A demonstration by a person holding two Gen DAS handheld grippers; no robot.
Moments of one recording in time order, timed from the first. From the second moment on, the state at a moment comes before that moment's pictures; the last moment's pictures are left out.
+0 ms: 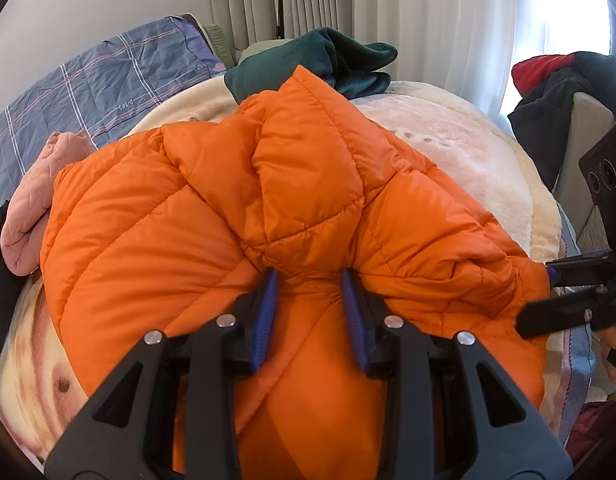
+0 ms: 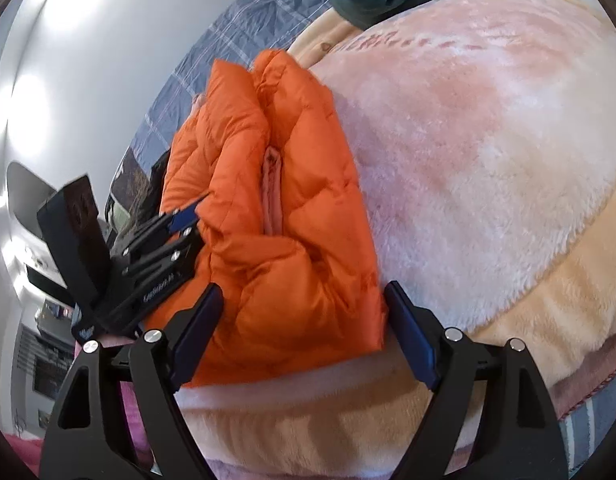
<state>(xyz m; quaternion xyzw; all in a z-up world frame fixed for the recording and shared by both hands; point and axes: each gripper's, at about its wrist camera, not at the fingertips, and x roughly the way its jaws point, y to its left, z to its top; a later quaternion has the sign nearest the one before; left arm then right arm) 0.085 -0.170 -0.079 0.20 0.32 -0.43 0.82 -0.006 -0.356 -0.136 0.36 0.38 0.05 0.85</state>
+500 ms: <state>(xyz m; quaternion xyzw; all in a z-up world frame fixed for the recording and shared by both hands) 0.086 -0.170 -0.079 0.20 0.32 -0.44 0.82 0.008 -0.356 -0.143 0.35 0.39 0.05 0.85</state>
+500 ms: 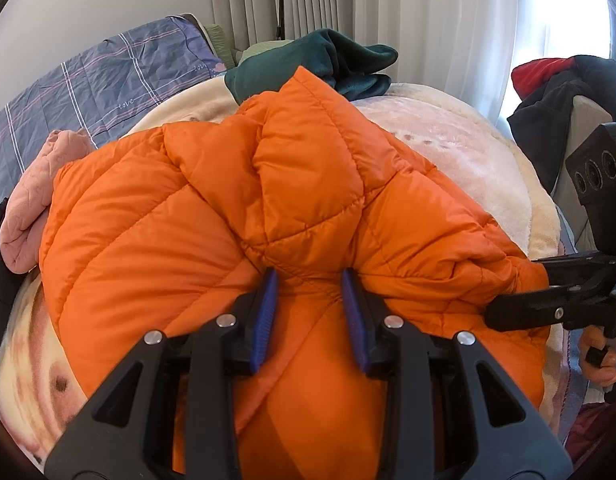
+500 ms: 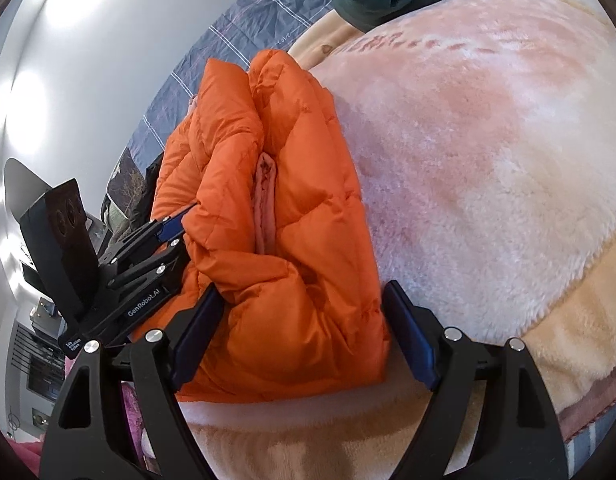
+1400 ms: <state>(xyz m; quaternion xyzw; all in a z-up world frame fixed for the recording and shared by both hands) 0.076 -0.182 -0.076 0.20 0.32 -0.42 0.82 0.003 -0.359 -0.154 0.38 0.38 0.05 0.84</state>
